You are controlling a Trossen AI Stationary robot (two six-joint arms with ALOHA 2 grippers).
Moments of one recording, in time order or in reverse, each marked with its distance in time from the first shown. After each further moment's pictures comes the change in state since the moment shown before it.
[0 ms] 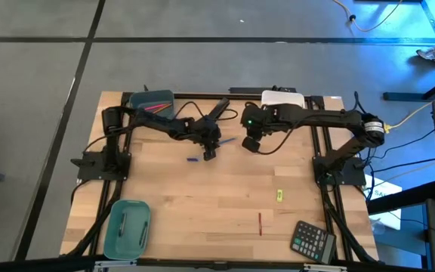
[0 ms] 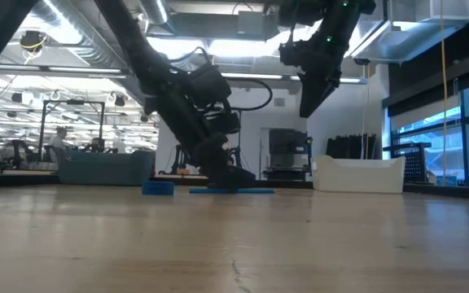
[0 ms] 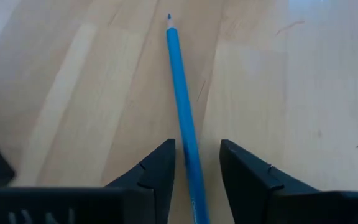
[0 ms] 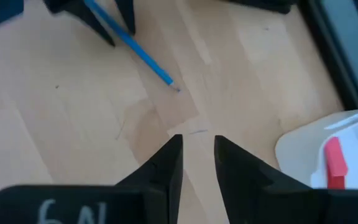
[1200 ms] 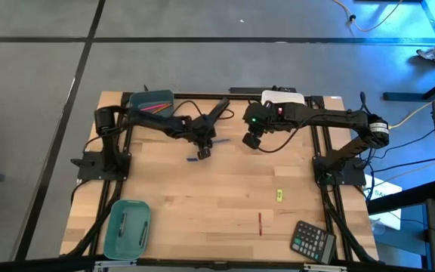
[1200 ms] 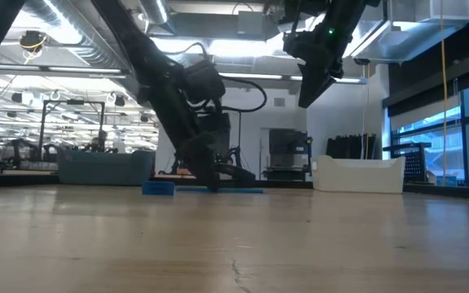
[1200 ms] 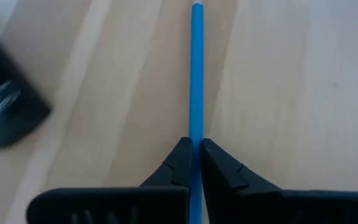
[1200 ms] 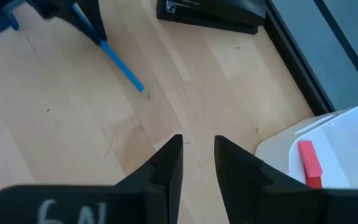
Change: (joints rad) left arm 0.010 -0.069 -0.009 -0.173 -0.069 -0.002; right arm -0.002 -0.051 0.000 0.019 0.069 0.027
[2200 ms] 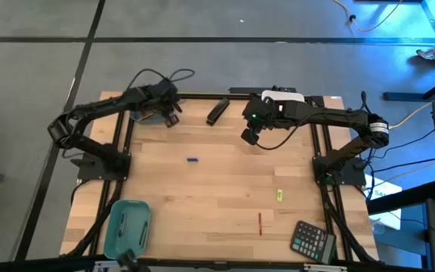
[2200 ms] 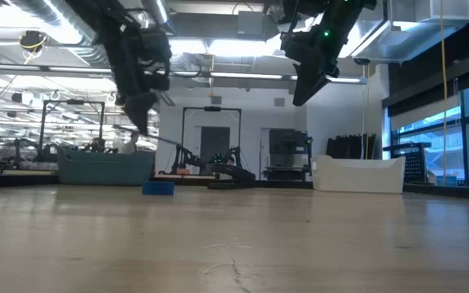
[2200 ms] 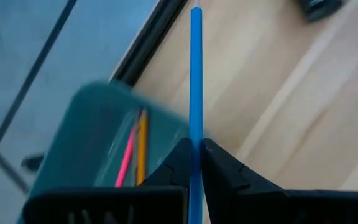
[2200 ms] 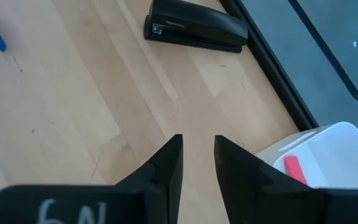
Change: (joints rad) left arm 0.360 -0.482 0.005 -0.580 -0.257 0.115; right arm -0.030 0.000 0.000 0.062 0.027 -0.045
